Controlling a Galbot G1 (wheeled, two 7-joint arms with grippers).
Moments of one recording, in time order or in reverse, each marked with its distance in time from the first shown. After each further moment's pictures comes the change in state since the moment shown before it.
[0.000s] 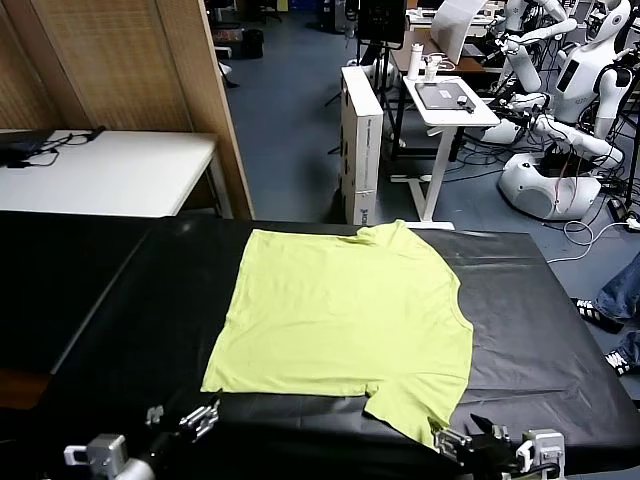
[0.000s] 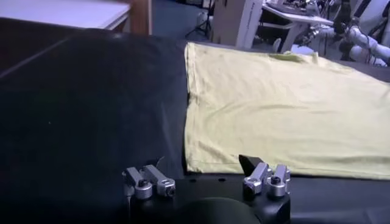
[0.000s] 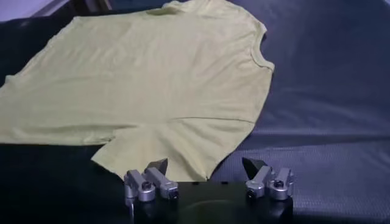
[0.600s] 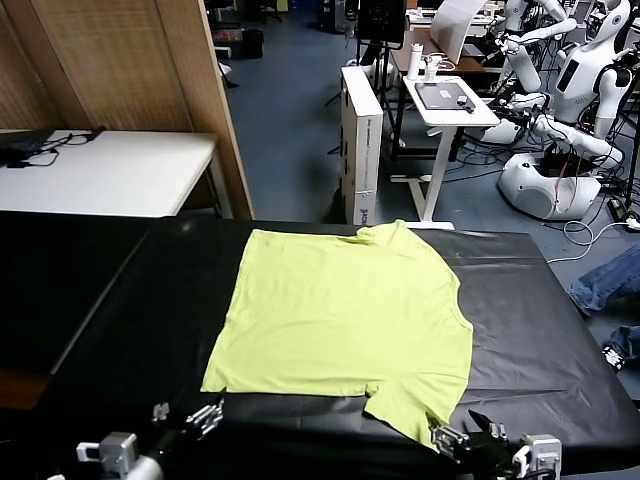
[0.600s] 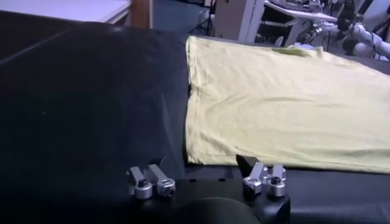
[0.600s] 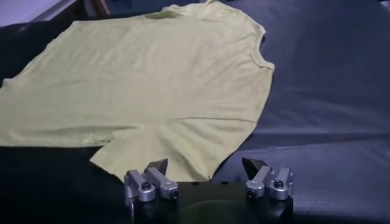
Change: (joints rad) left arm -0.021 -0.018 0.023 0.044 0.015 -0.023 0.014; right arm -0.005 0.014 -0.032 -0.020 -0.036 -0.001 -0.009
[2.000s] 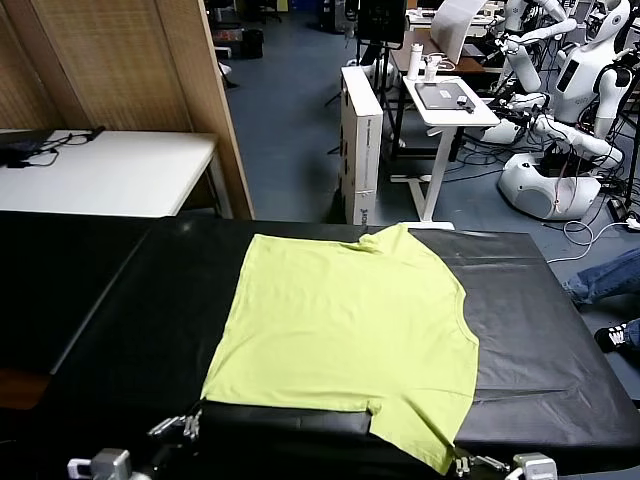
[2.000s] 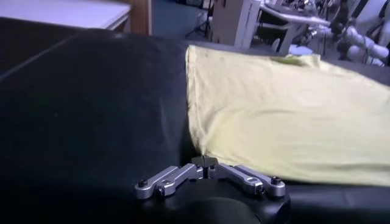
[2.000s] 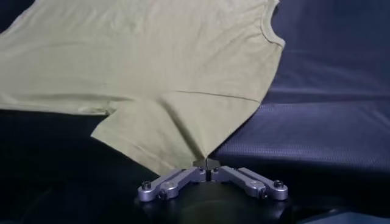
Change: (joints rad) left arm 0.120 -0.023 -0.054 -0.122 -0.008 -0.020 0.009; right arm -0.038 -0.026 0.052 0.084 0.006 0.047 -0.027
